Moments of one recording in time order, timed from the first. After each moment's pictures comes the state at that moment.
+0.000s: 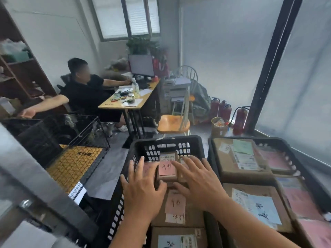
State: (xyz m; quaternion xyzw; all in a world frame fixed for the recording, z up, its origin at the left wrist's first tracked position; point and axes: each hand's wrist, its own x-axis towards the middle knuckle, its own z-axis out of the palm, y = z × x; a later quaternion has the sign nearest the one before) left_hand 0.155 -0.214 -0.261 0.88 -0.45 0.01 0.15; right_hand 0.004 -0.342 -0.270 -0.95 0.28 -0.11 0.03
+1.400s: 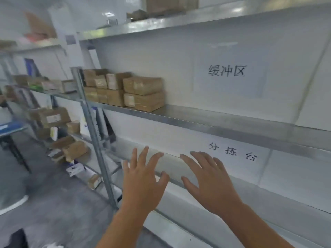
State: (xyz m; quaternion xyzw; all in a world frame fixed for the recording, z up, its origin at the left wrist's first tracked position) left_hand -0.438 0.602 -0.164 0.88 0.39 0.26 0.08; right_hand -0.266 0.477 -0.170 -0.77 -0.58 -0.18 0.19
